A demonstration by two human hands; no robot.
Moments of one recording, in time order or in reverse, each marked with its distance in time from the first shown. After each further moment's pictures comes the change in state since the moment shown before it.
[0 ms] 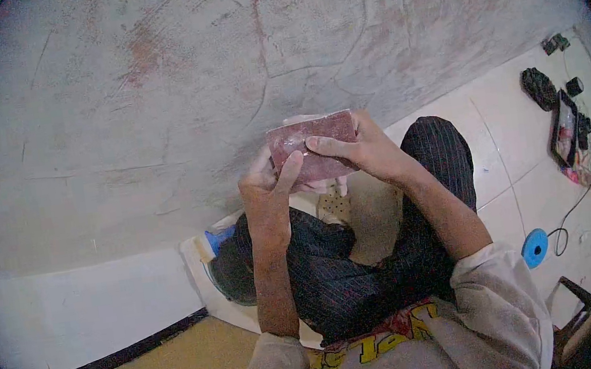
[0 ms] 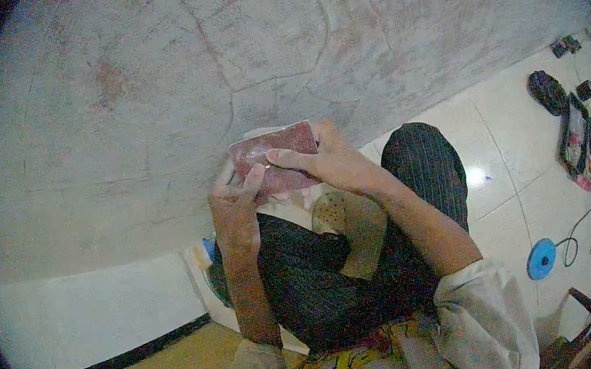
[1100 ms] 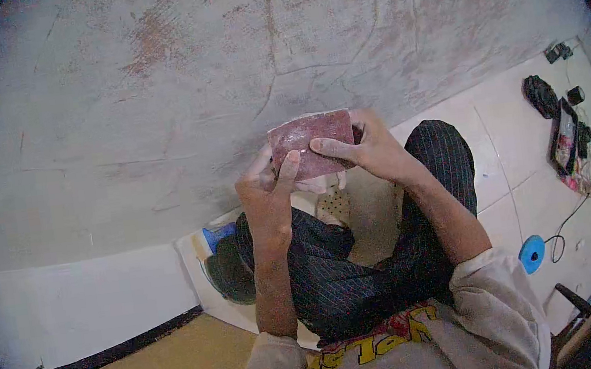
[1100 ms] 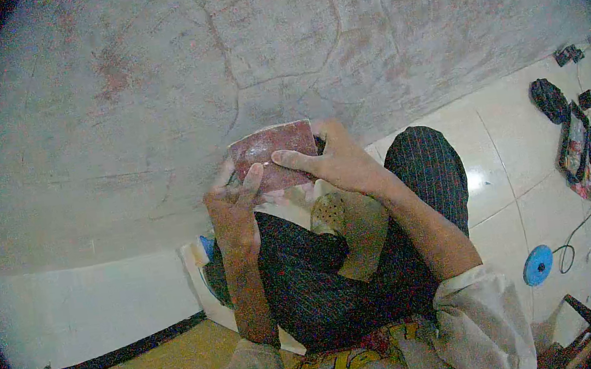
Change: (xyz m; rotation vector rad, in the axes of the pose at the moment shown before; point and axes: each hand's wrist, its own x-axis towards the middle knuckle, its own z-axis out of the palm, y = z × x) left_hand -0.003 0.001 -0.006 0.015 0.024 0.024; right_hand 0.000 -0.006 -0.002 -0.178 0.005 -0.002
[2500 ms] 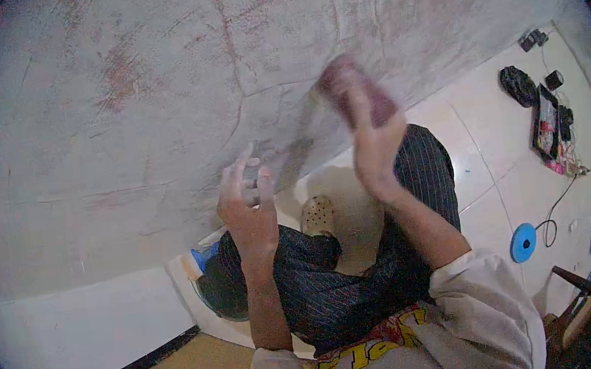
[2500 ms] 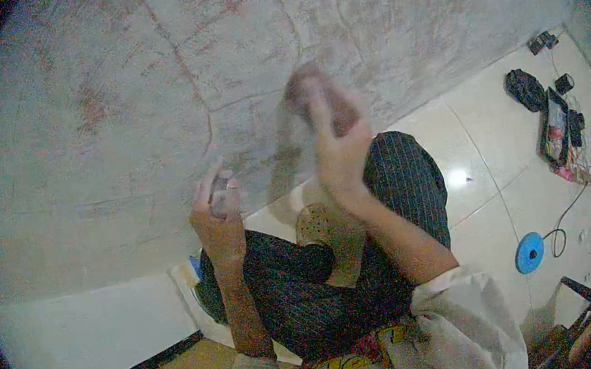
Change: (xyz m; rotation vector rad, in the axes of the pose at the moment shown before) left_hand 0.004 -0.003 0.004 0.620 0.136 0.196; right_hand 0.009 0.011 -0.002 0.124 1.023 -0.416
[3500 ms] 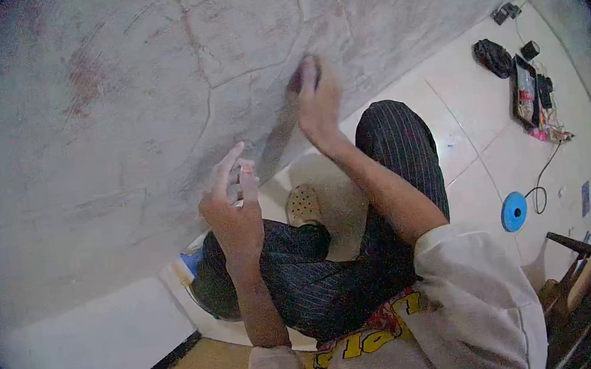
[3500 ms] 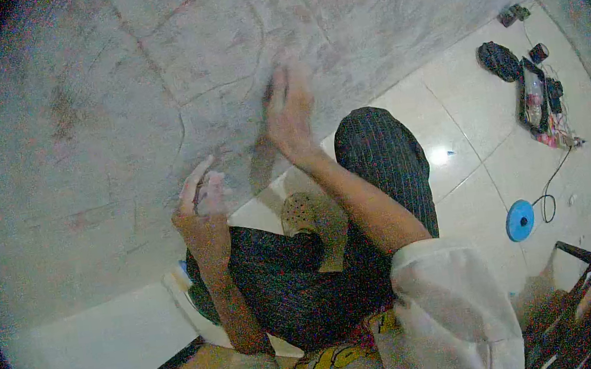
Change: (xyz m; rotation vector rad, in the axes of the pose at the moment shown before) left_hand -0.006 0.000 0.001 0.106 -0.058 0.134; right_hand 0.022 0.069 0.021 -0.529 -0.105 -0.368
